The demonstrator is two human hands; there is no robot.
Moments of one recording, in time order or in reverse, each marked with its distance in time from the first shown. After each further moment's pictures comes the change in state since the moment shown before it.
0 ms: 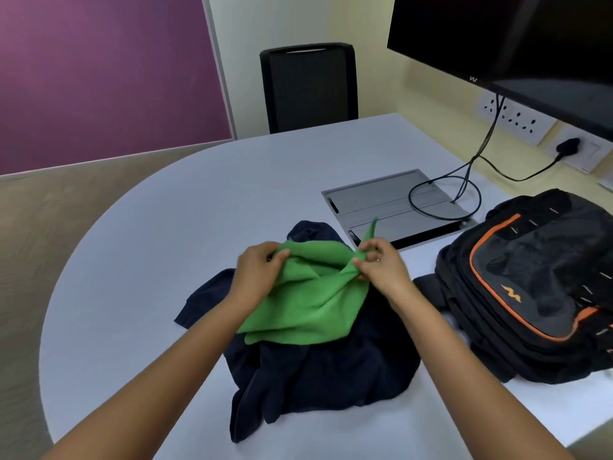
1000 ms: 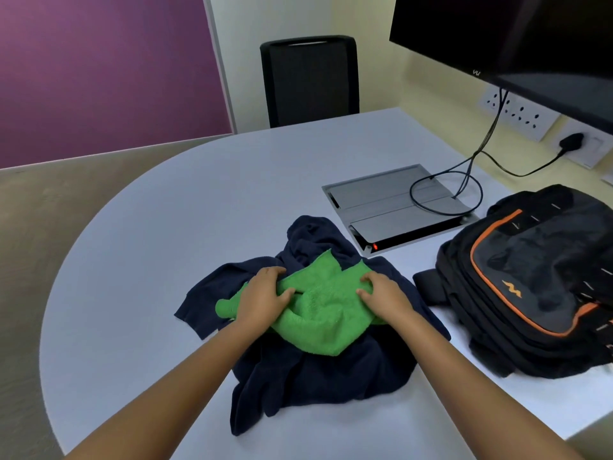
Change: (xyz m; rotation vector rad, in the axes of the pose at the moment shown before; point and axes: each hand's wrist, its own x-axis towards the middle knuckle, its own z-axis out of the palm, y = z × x) left_hand -0.020 -0.056 0.033 0.355 -0.180 -0.022; right_hand 0.011 0.077 -0.005 -0.820 -0.195 0.046
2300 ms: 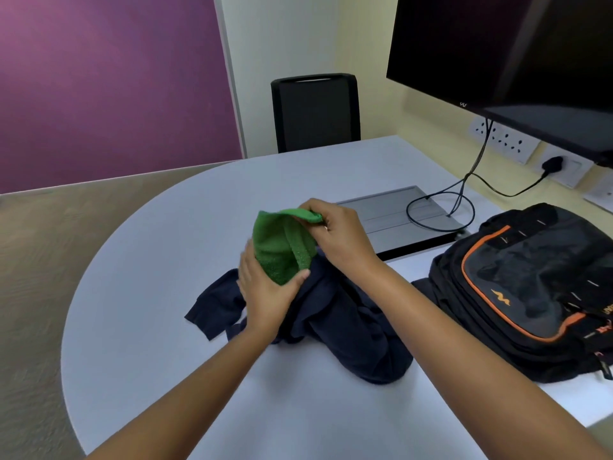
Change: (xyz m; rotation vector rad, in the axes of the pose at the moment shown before) left_hand -0.044 0.051 -0.023 -0.464 0.522 -0.052; right_hand -0.089 -0.150 -0.100 0.470 0.331 -0.781
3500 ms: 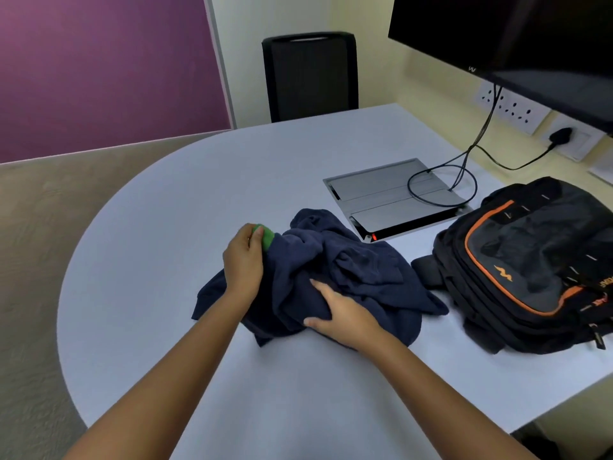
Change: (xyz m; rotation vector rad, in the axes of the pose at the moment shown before) left_hand 0.038 -0.003 -0.030 -0.020 -0.085 -0.080; right_hand -0.112 0.091 0.065 -0.284 -0.542 0.581
